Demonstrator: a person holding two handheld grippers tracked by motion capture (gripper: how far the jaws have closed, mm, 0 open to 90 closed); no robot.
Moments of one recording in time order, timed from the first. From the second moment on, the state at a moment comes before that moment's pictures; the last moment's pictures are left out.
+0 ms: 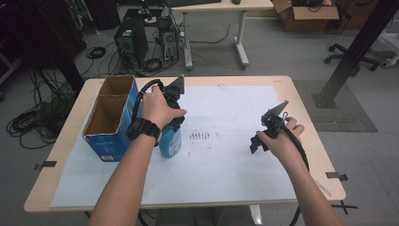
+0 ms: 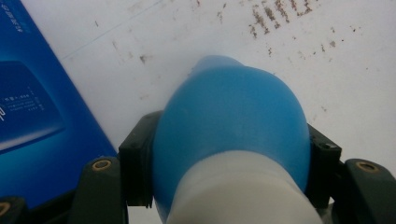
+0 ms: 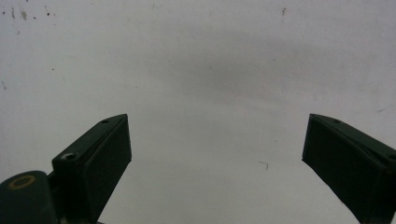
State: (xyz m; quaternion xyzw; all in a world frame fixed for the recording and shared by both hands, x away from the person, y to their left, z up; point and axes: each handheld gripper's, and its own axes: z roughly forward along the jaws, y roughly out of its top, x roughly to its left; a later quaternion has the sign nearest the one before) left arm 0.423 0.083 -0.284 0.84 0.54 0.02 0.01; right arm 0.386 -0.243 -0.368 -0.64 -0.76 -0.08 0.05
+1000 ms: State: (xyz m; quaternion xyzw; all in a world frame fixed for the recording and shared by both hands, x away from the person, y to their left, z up) left arm 0.423 0.079 -0.175 0.83 0.55 0.05 0.03; right arm 0.387 -0.248 -0.355 -0.65 -0.76 -0.10 0.05
